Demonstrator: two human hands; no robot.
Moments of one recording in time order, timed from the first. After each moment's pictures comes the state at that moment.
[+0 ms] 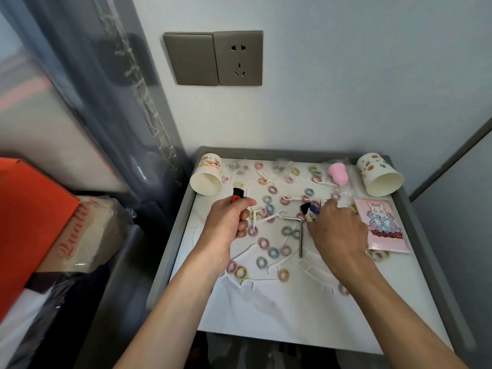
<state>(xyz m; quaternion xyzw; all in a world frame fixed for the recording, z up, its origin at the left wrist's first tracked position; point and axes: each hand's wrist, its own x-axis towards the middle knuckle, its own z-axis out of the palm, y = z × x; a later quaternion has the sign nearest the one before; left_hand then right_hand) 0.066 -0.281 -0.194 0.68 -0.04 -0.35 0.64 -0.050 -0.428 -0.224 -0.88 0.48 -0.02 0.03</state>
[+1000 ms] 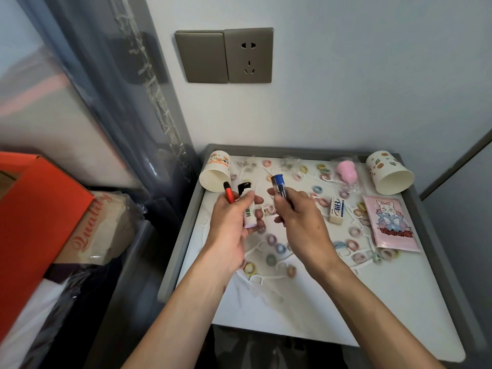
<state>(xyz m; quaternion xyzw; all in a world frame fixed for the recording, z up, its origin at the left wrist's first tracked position) 0.055 -0.277 -0.189 0.56 0.01 -0.33 0.76 -0.029 -0.366 -0.192 -0.76 0.28 -0.21 0.55</state>
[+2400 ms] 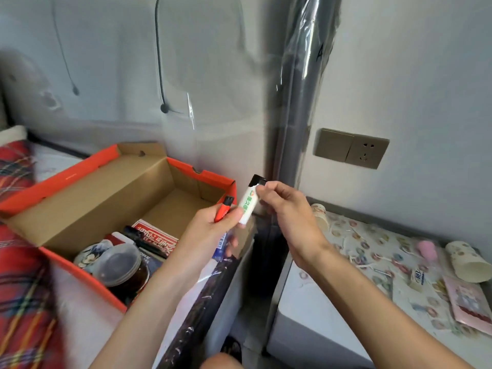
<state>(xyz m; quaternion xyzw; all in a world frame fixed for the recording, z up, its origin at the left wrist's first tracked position) 0.078 0.007 -0.050 0.70 -0.15 -0.16 0.68 0.043 -0.142 -0.028 -0.65 0.05 -0.11 0.75</state>
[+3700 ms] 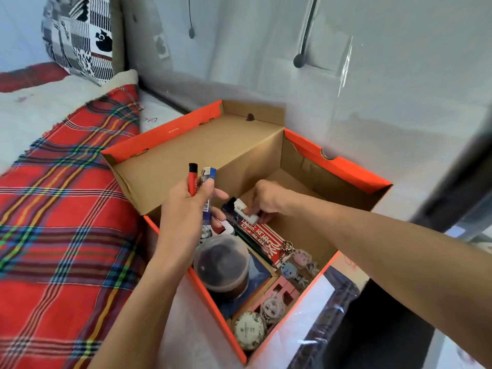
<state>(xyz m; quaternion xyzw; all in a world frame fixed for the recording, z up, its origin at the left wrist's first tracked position) 0.202 0.198 -0.123 0.70 0.06 0.10 0.70 0.306 0.050 -0.148 -0.91 0.00 0.27 0.31</state>
